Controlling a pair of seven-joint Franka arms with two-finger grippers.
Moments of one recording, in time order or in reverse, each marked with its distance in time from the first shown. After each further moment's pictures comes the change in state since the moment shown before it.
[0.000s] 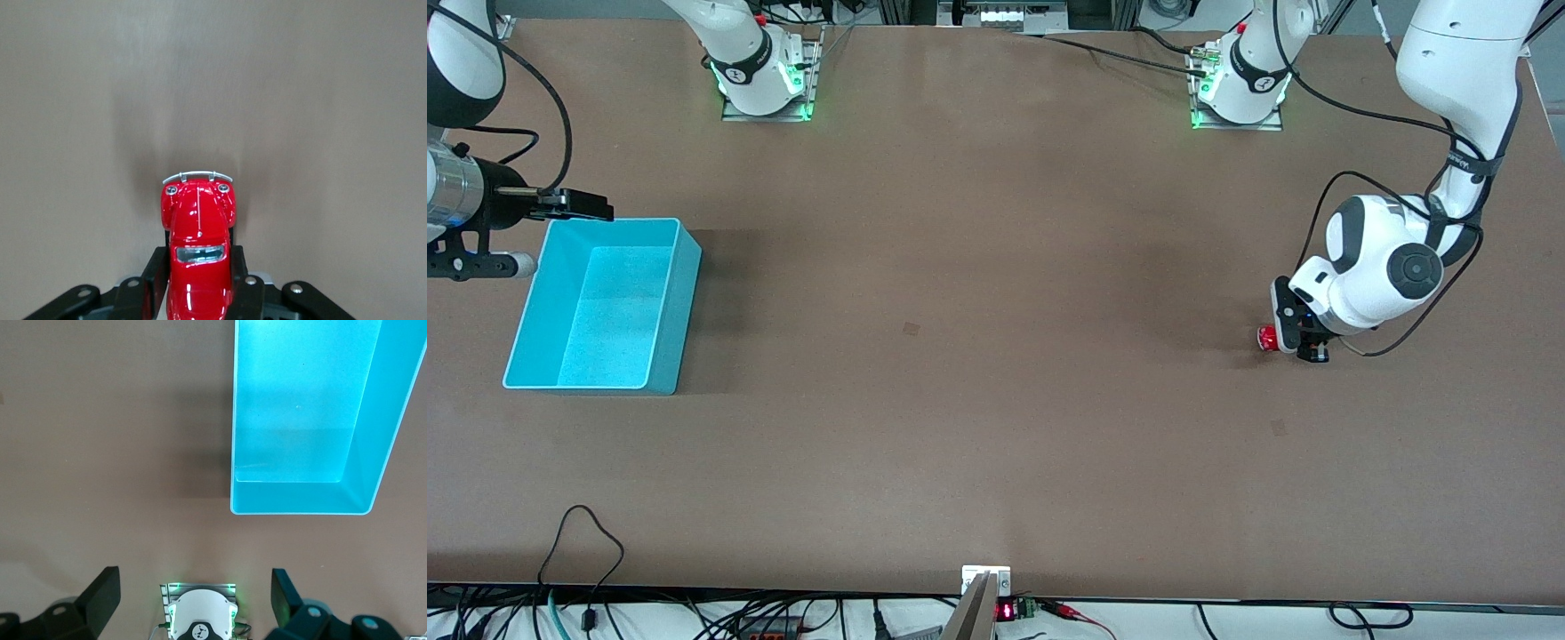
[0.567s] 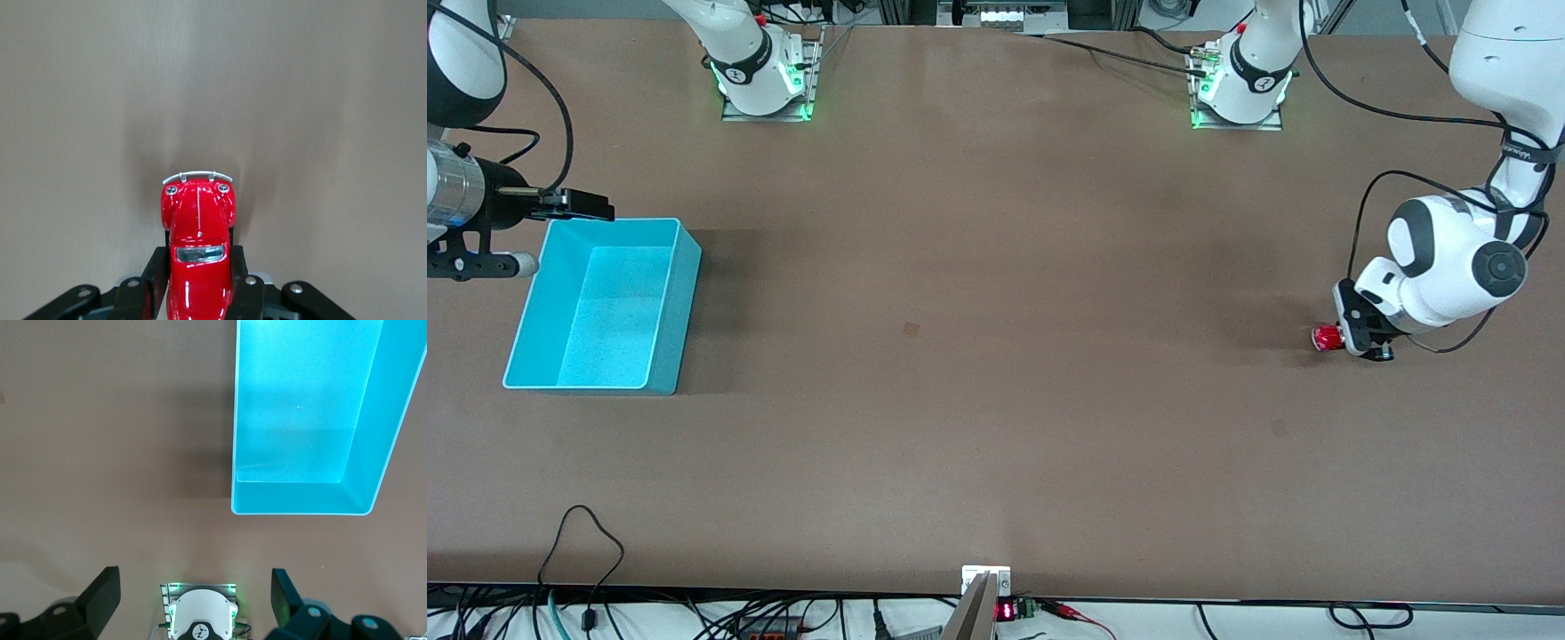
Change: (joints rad) left arm 0.183 0.023 0.008 0.039 0.000 -0.006 0.128; right arm 0.003 0.000 0.001 0.000 0.000 0.000 0.000
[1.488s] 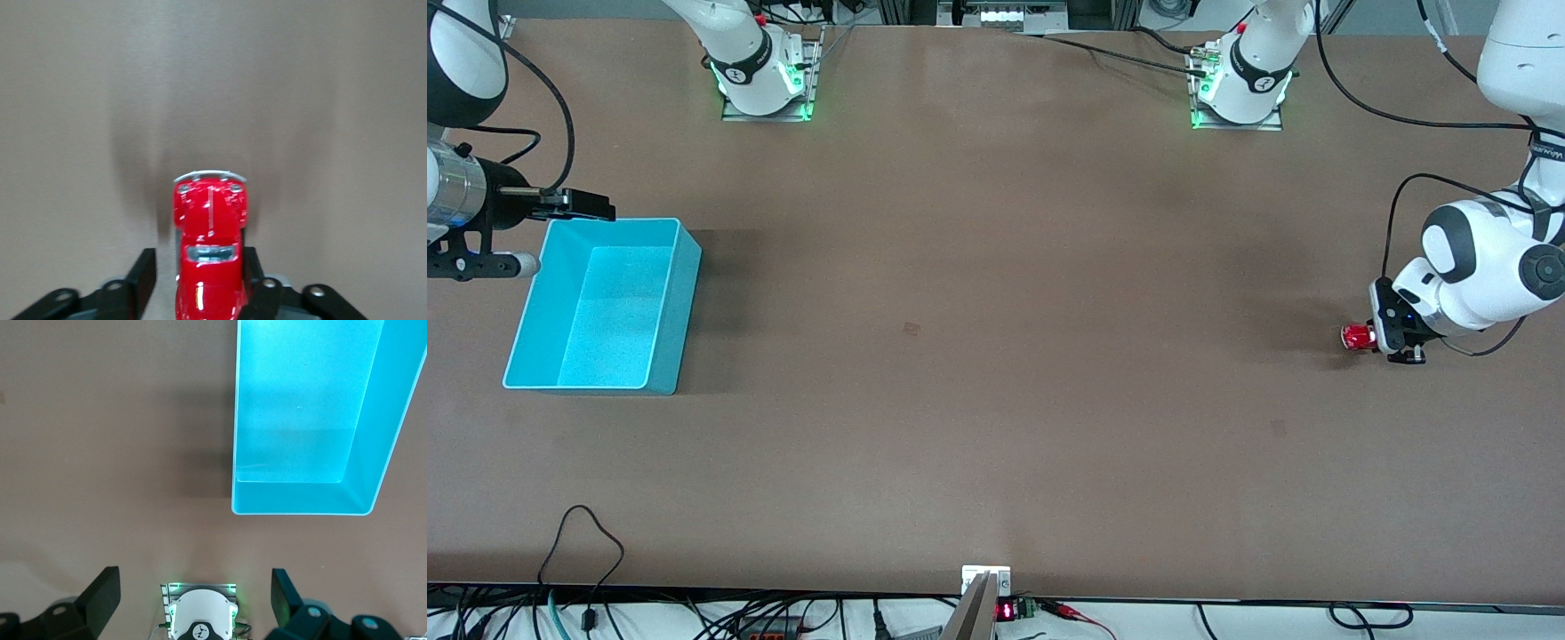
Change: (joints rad) left arm 0.064 0.053 -0.004 0.088 0.000 -0.024 0.161; right arm 0.000 0.000 0.000 0.000 0.000 0.000 0.000
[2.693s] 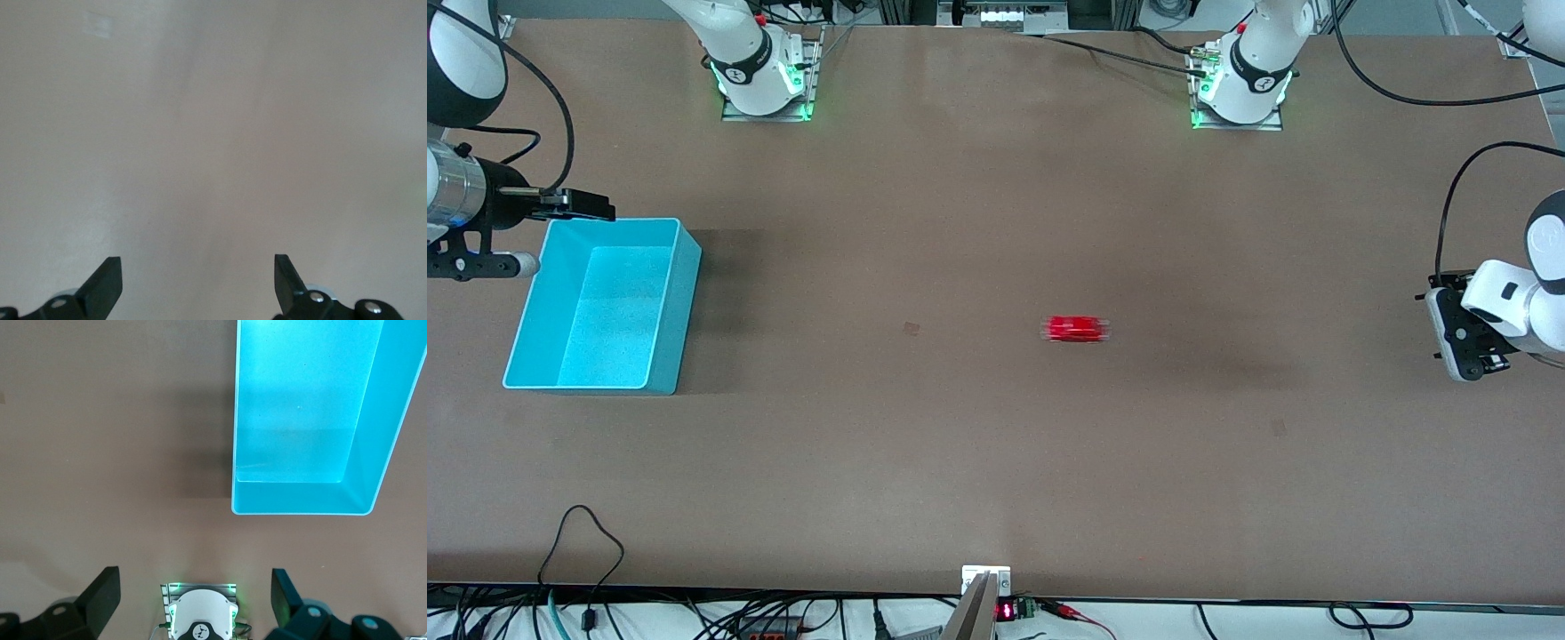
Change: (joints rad) left arm -0.073 -0.085 -0.059 0.454 0.054 -0.743 -0.402; right arm 0.000 0.000 0.000 0.000 0.000 0.000 0.000
